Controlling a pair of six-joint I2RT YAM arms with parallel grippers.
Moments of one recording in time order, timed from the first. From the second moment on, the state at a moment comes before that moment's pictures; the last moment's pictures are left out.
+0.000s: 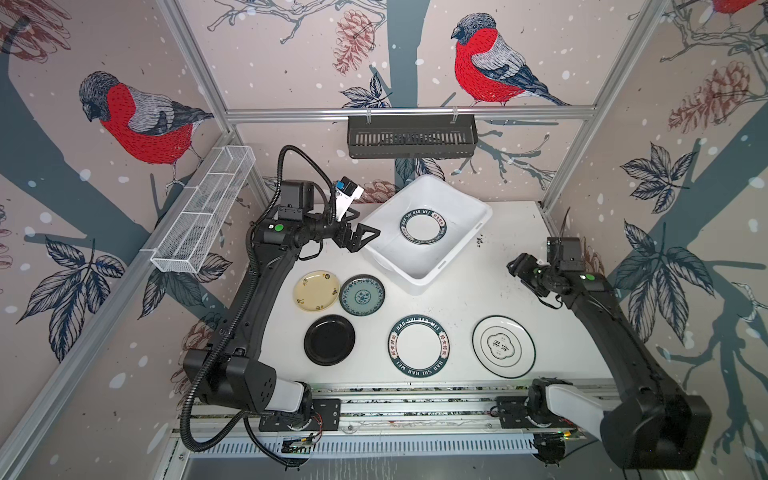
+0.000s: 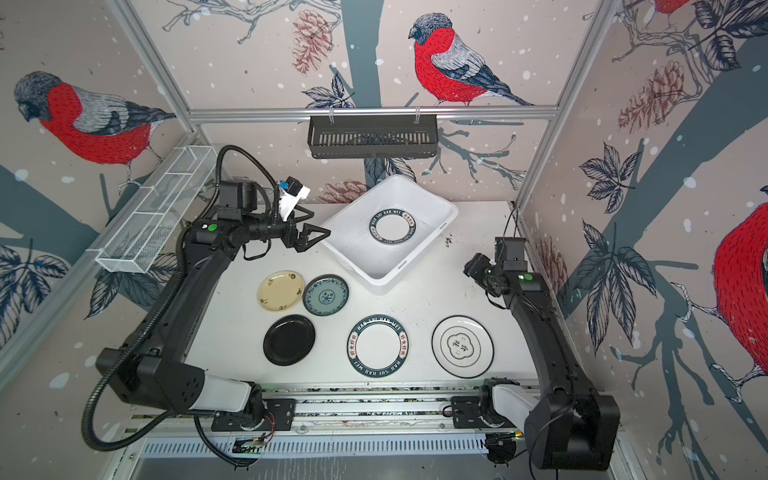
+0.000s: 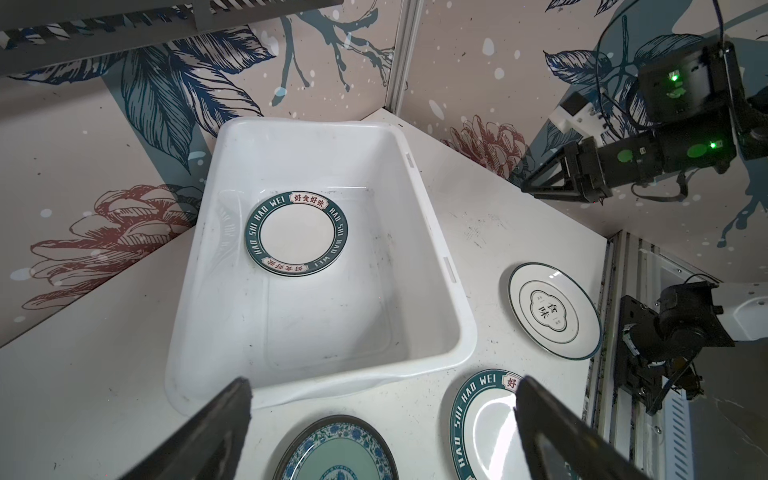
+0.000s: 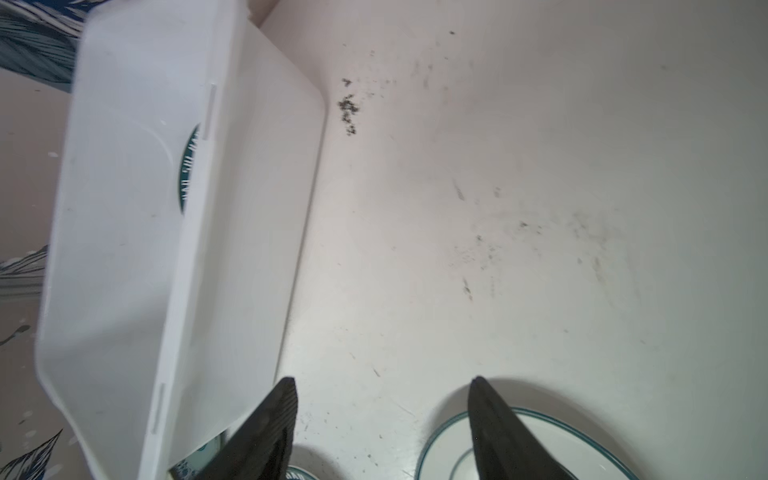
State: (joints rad) left arm -0.17 1.44 1.56 -0.75 0.79 0.31; right arm -0.01 1.07 0.89 -0.72 -0.16 0.64
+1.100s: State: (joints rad) left arm -0.39 1.49 1.54 -0.75 0.73 0.35; right arm -0.16 1.04 0.63 -1.09 -0.07 0.82
